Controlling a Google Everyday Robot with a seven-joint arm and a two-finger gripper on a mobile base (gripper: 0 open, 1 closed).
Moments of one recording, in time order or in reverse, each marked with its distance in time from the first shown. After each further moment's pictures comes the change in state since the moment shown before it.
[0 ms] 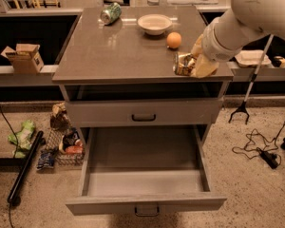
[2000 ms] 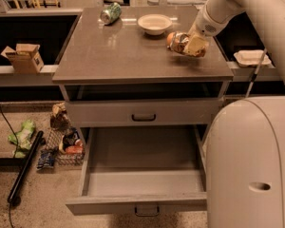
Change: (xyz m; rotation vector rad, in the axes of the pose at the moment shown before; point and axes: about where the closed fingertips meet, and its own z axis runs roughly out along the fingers) arm 0.024 -0.112 0.086 -0.094 -0.055 0.226
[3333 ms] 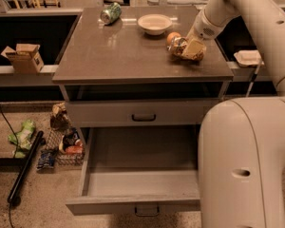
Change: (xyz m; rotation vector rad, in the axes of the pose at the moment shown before) arm 0.006 0.010 0.017 -0.084 -0.005 0.017
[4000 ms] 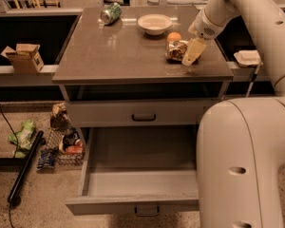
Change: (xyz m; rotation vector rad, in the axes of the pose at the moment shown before) arm 0.001 0.001 -0.001 -0.015 -0.003 -0.010
